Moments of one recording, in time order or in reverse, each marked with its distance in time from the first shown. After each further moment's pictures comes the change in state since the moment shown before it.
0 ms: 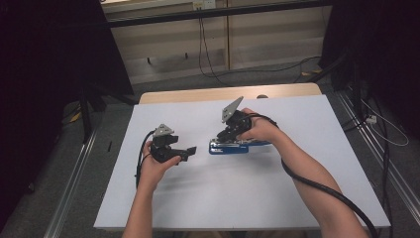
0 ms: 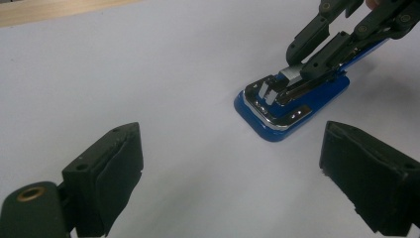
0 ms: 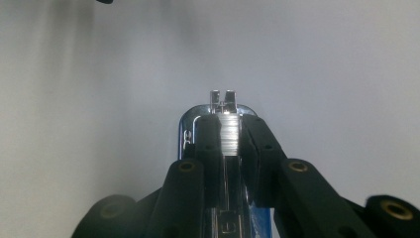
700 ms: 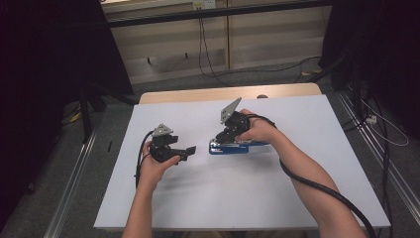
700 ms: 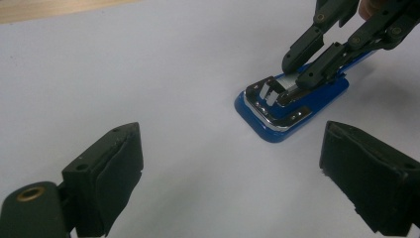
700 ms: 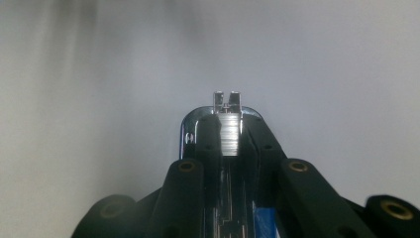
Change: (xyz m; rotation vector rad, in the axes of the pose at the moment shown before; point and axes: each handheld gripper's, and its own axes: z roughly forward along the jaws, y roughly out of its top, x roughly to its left) left arm 0.002 -0.001 0.000 -0.006 -0.002 -0.015; right arm -0.001 0.000 0.007 -0.001 0.017 0.003
